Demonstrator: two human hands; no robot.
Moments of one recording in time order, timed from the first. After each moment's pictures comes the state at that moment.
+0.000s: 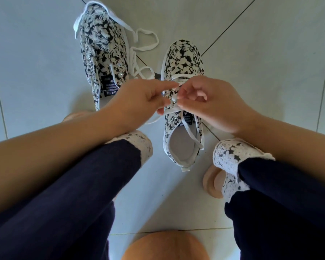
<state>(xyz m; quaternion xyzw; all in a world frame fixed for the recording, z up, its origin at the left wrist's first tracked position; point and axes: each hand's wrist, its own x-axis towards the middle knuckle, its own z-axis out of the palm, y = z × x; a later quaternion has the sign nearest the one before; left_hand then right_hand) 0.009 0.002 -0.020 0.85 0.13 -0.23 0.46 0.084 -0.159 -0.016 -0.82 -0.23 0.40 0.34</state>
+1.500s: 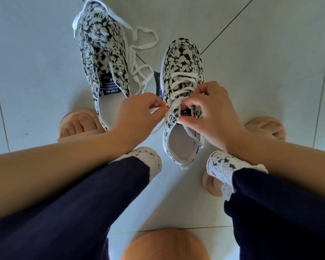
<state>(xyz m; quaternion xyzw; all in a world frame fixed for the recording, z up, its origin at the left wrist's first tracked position) -0.016 -0.019 -0.042 0.85 0.25 -0.16 0.44 0.059 -0.168 -0.030 -0.90 -0.24 0.30 0.20</state>
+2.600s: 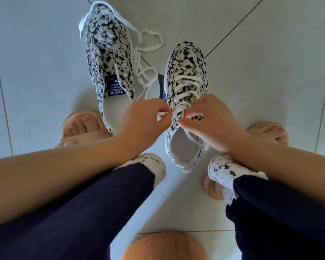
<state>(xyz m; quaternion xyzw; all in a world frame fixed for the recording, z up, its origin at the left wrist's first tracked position) -0.020 -0.021 -0.041 0.89 0.20 -0.16 0.37 0.057 -0.162 -0.020 -0.86 -0.20 0.41 0.23</state>
